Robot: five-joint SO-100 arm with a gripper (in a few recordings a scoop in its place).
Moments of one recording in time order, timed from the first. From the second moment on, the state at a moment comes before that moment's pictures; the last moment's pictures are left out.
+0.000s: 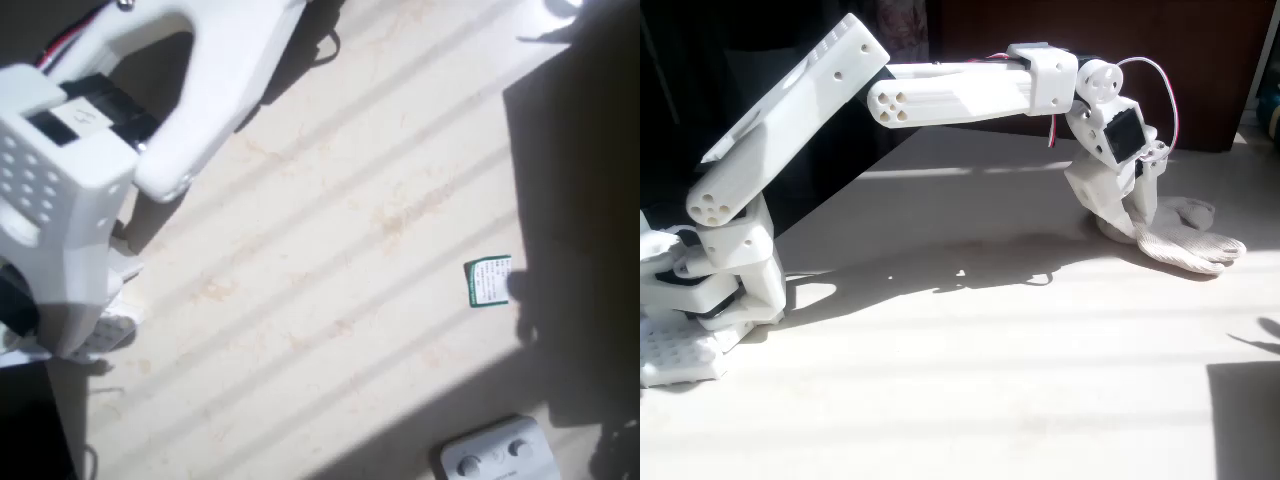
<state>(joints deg) -34.2 37.7 35.2 62.5 -7.0</state>
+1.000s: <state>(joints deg) -3.5 58.8 35.2 75.2 -13.2</state>
